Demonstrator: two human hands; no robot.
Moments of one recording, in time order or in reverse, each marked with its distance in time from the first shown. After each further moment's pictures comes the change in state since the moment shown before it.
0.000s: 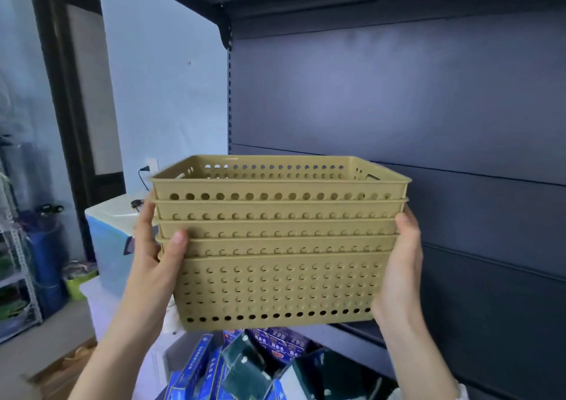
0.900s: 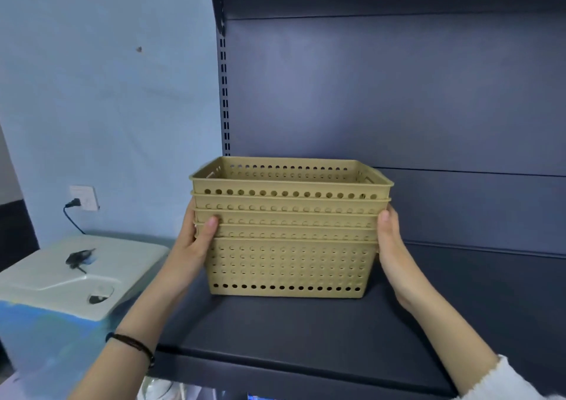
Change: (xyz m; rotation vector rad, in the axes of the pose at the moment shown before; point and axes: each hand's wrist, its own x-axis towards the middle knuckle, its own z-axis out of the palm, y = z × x) left_hand 0.265 -0.144 -0.073 -0.068 -0.491 -0.104; right_hand 0.079 0.105 0.159 -0.565 -0.069 -0.010
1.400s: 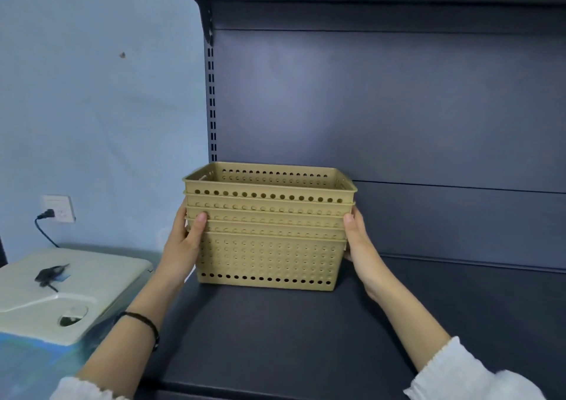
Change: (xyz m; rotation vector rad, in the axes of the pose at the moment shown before) left_hand 0.055 -0.031 0.001 0.081 0.141 -0.136; right_hand 0.046 0.006 0.017 0.000 -0.033 0.023
